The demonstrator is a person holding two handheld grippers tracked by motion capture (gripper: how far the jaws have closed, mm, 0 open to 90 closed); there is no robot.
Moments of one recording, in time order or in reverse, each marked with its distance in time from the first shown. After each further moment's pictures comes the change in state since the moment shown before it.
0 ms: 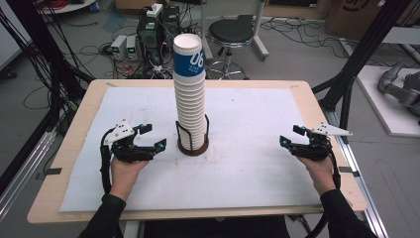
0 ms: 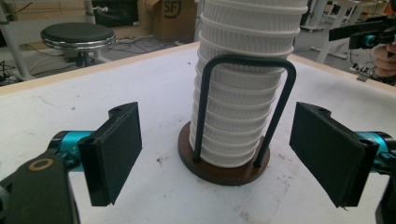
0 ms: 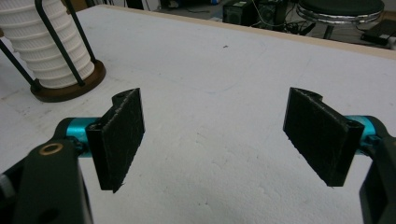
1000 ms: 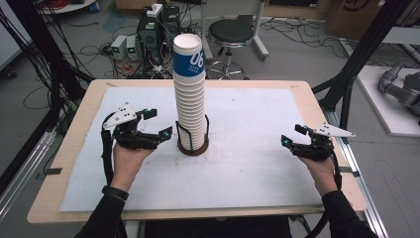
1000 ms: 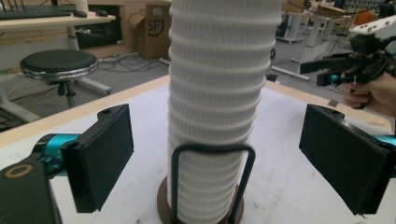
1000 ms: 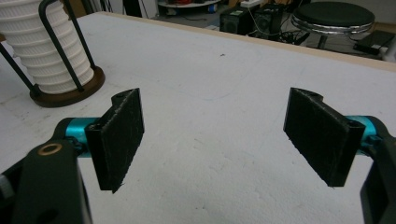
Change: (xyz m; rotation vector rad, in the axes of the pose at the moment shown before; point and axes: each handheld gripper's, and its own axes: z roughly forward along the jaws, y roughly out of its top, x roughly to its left) left arm -0.015 0.063 0.010 -0.048 -0.076 0.034; right arm 0.002 0.001 -0.006 -0.030 -0.014 -0.010
